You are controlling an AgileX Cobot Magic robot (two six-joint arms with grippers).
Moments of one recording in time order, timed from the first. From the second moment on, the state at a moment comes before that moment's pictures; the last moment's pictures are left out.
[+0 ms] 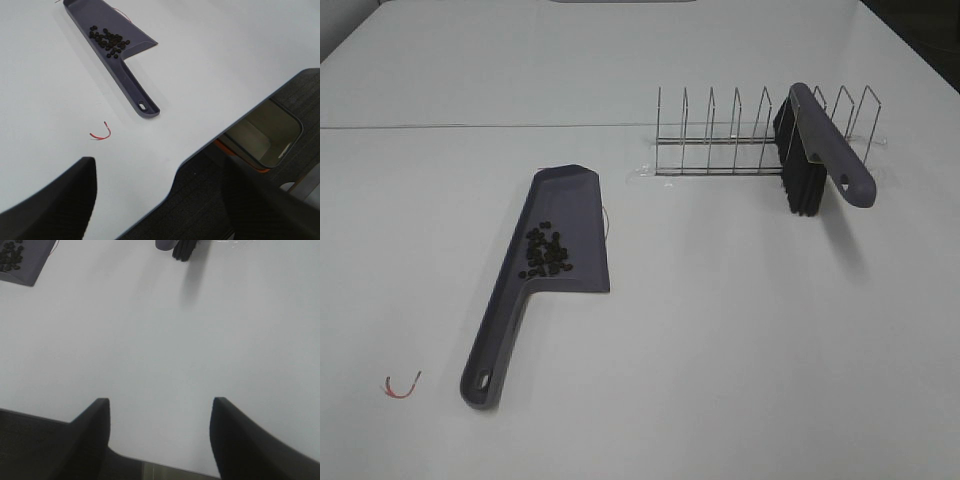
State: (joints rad) left arm -0.47 0.16 -0.51 -0.15 1.05 0.10; right arm 0.21 0.17 -0.50 -0.02 1.07 -0.01
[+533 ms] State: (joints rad) left arm -0.09 0.15 -0.51 -0.15 1.05 0.10; right arm 0.21 0.17 -0.50 -0.05 1.07 -0.01
